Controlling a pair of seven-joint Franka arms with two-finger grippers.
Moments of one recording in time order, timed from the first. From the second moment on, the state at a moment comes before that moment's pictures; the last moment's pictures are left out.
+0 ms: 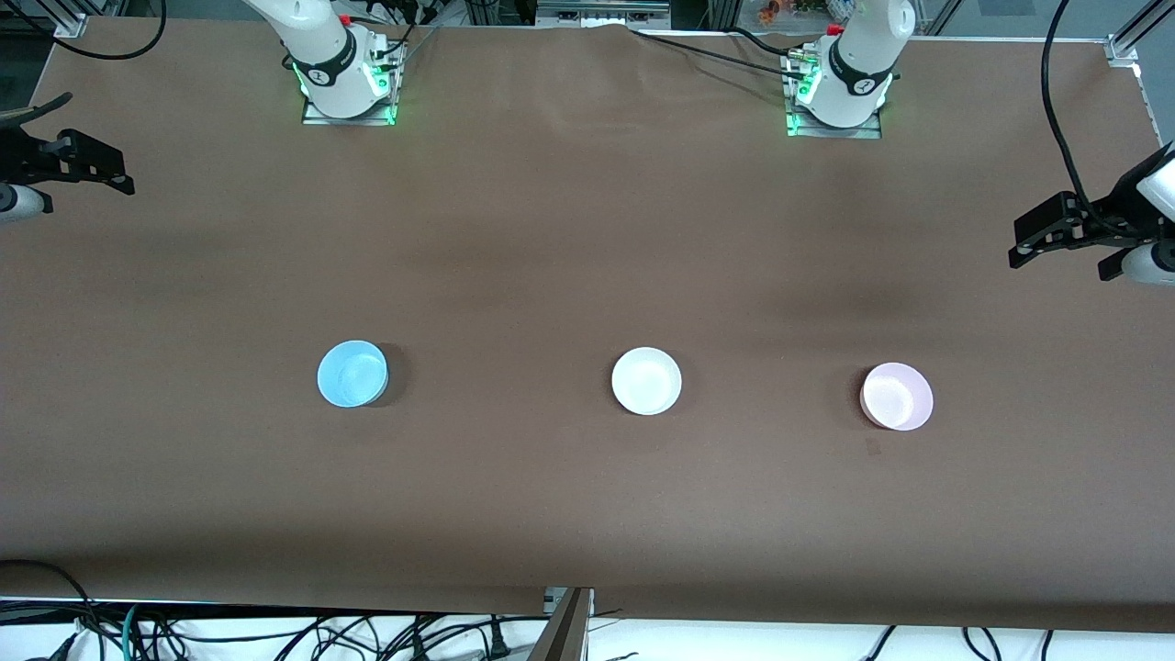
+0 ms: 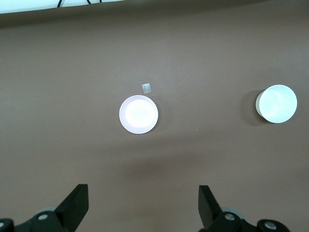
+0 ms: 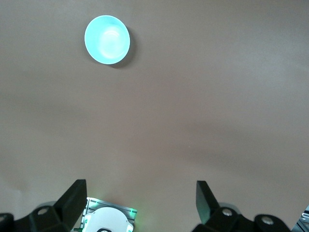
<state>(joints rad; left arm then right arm) 0.15 0.18 -0.21 -1.31 0.02 1.51 0.06 0.07 0.02 -0.14 -1.56 -0.03 1.43 -0.34</state>
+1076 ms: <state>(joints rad) 0.16 0.50 -0.20 -1.39 0.18 1.79 0.06 0.13 0.02 -0.25 -1.57 -0.03 1.41 -0.34</state>
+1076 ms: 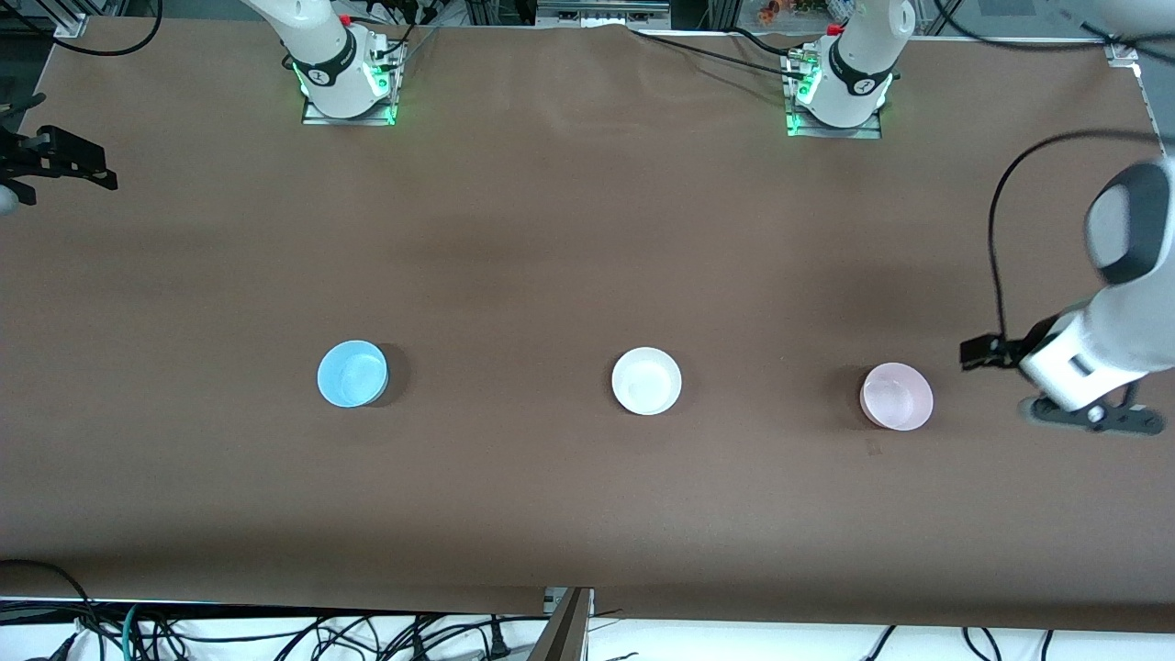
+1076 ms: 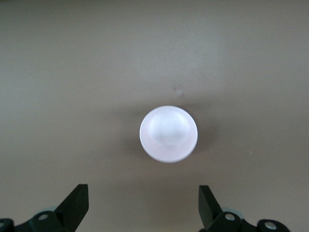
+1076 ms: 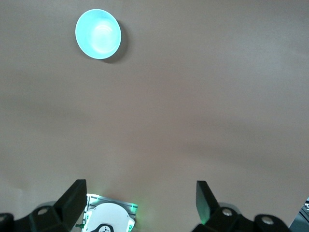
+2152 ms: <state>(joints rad) 0.27 0.58 -0.19 -1.75 0.18 2.27 0.07 0.13 0.02 -0.24 -1.57 -0.03 1.41 -0.34</state>
